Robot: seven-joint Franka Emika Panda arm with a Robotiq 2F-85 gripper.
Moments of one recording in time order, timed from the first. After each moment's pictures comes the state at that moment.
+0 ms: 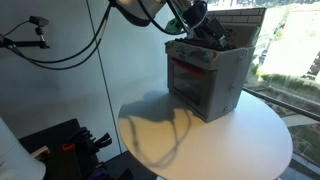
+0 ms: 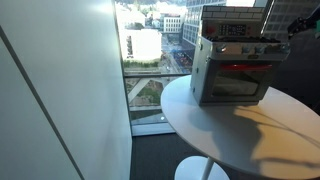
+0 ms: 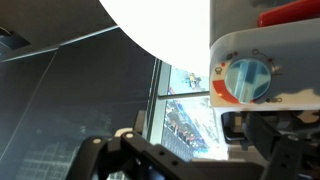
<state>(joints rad) -0.19 0.06 -0.04 -2.08 -0.79 2.71 0.92</state>
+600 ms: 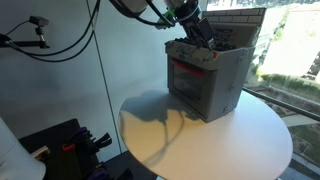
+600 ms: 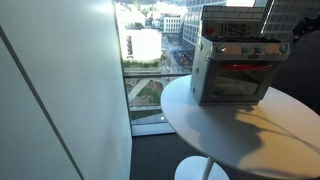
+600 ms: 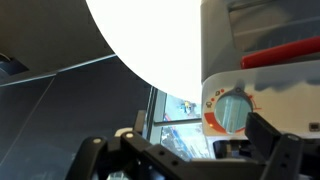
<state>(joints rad) -0.15 -0.02 -0.06 -2.15 -0.54 2.60 0.70</state>
